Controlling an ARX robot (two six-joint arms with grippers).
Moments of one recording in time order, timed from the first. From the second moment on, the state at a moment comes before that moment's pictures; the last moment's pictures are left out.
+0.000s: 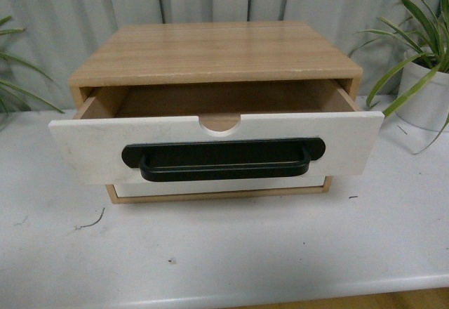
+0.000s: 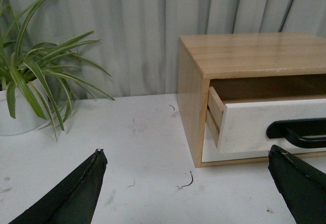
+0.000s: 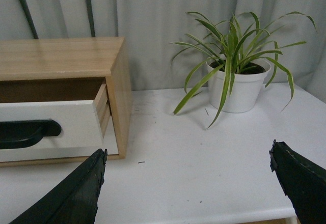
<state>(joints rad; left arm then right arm) 0.00 0.01 0.01 0.00 0.00 -0.01 0.01 0.00 0.01 0.00 0.00 -0.01</state>
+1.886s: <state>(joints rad) -0.13 1.30 0.61 -0.05 0.42 1.08 0.26 1.27 0.66 -0.20 -0.39 -0.72</state>
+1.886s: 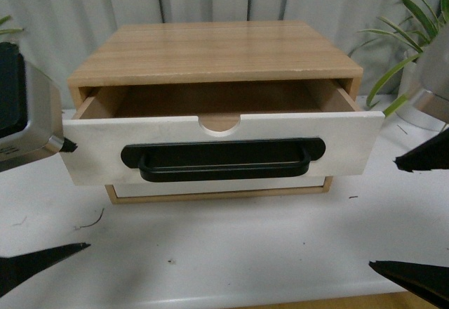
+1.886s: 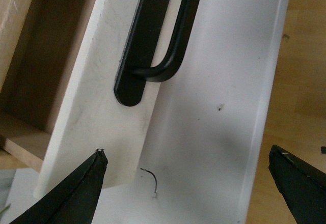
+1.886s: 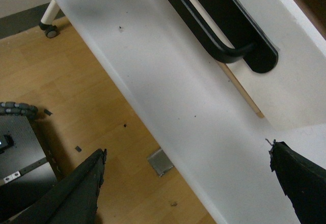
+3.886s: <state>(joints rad) -0.08 1.26 0.52 0.33 0.34 0.86 0.13 1.32 0.64 0.27 -0.27 -0.54</state>
